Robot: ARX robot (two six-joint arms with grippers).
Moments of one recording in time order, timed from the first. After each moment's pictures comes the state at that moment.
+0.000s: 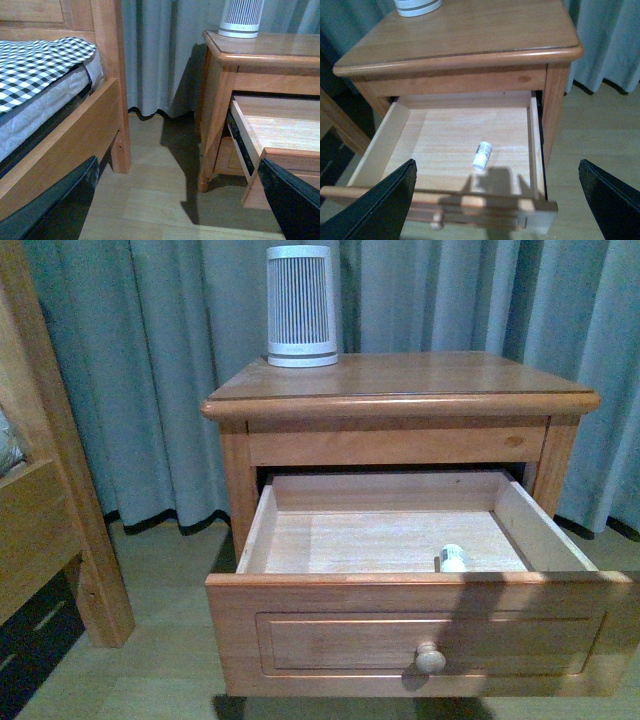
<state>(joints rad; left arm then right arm) 0.00 0.22 0.05 0.18 0.00 -0.01 0.05 1.08 0.73 0.08 -0.04 0.15</state>
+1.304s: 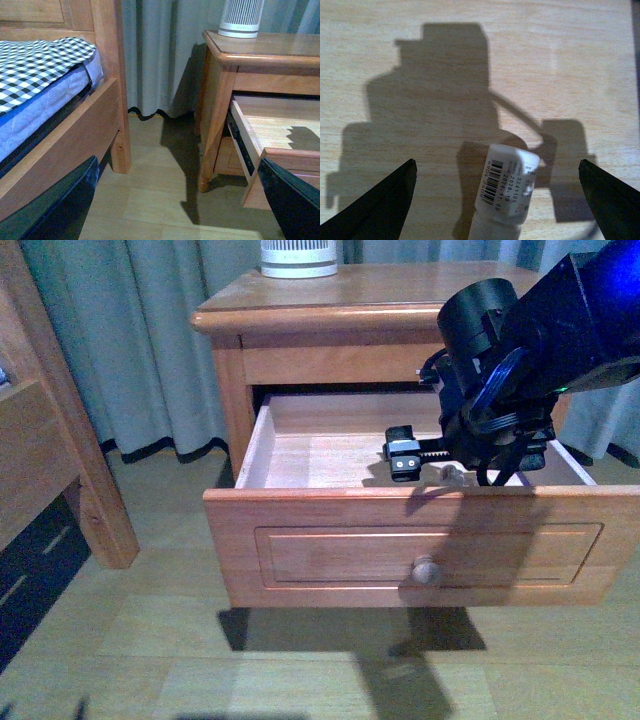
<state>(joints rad) 0.00 0.22 0.05 0.18 0.00 -0.01 0.22 2.35 1.62 -0.09 0.20 0.14</state>
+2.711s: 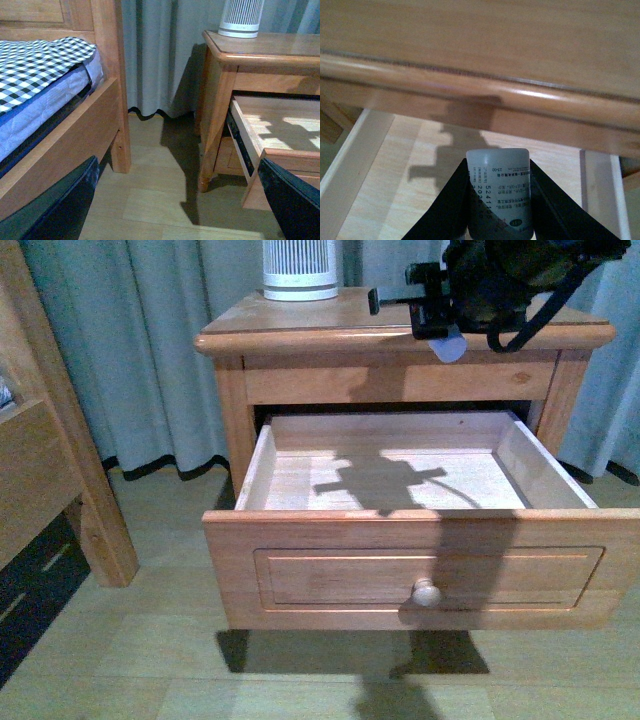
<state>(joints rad) 0.00 0.22 0.05 0.18 0.00 -0.01 0.25 2.01 1.56 0.00 0.13 0.04</state>
